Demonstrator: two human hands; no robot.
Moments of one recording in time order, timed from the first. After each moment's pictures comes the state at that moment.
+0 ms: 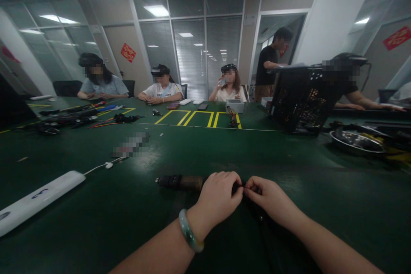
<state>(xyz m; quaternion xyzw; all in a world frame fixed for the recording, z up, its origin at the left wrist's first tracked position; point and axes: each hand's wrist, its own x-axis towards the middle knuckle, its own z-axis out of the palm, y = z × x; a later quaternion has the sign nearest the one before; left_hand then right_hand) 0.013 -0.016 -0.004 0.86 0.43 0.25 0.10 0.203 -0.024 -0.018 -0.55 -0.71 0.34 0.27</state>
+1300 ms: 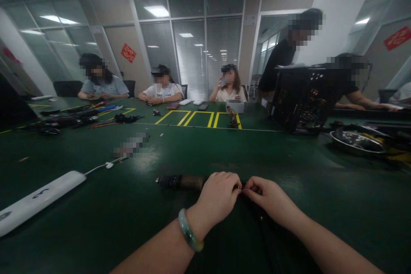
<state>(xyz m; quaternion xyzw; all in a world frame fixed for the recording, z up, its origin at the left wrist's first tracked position) 0.010 -0.011 -0.011 0.88 0.41 0.24 0.10 0.203 -0.026 -0.016 -0.55 -0.71 0.34 0.27</state>
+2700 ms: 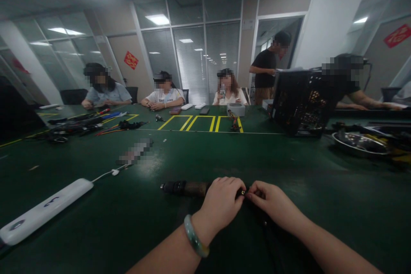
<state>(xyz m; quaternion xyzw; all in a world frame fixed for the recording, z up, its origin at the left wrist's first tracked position) 0.011 -0.013 -0.007 0.87 0.41 0.23 0.11 0.204 -0.026 -0.014 -0.56 -0.71 0.34 0.26</state>
